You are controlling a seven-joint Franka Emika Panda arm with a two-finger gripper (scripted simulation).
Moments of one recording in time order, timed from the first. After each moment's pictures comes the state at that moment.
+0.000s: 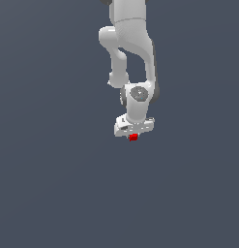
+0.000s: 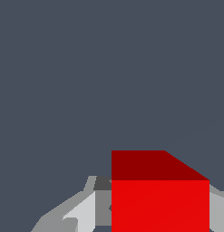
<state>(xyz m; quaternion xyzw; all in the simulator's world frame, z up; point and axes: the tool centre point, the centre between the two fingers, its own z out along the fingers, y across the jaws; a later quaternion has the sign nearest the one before) -0.077 0.076 0.028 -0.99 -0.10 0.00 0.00</state>
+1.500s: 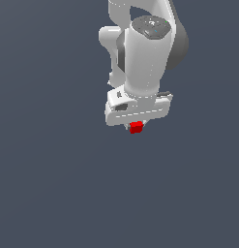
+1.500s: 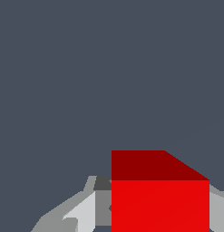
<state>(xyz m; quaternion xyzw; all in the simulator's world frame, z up) 0.029 0.057 0.255 -0.99 -0.10 0.00 0.00</state>
